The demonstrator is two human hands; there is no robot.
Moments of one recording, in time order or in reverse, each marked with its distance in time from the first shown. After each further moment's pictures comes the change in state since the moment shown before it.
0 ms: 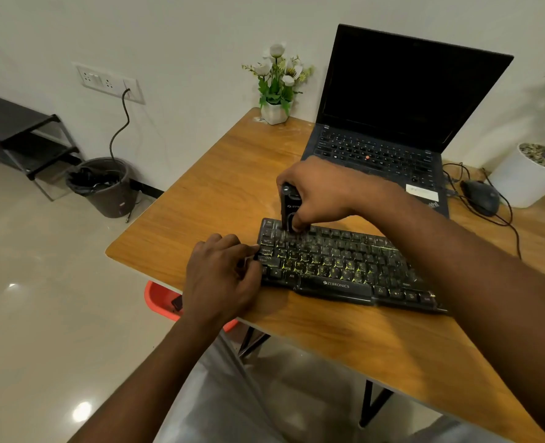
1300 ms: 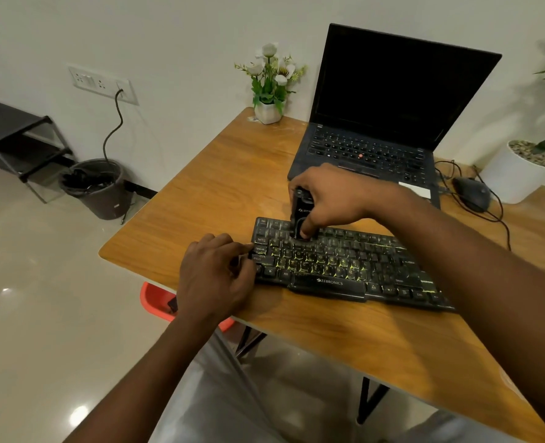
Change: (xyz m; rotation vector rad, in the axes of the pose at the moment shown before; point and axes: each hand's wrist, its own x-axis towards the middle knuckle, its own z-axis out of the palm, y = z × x) left_hand 0.000 0.002 -0.001 -0.008 0.031 0.000; right_hand -0.016 0.024 0.004 0.069 -0.050 0.051
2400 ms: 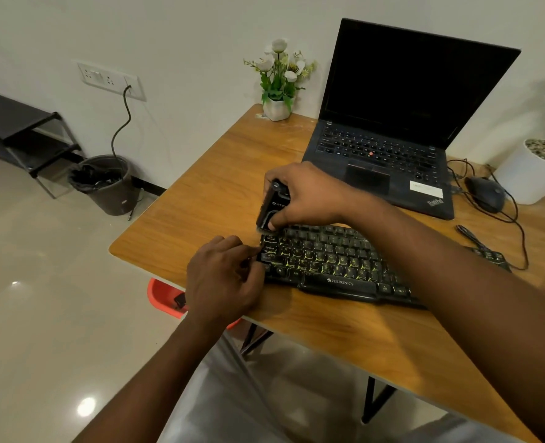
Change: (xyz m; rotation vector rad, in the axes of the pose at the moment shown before) left_hand -0.005 0.001 -0.001 -0.041 0.048 0.027; right_hand 0.026 -0.032 0.021 0.203 0.151 -0.081
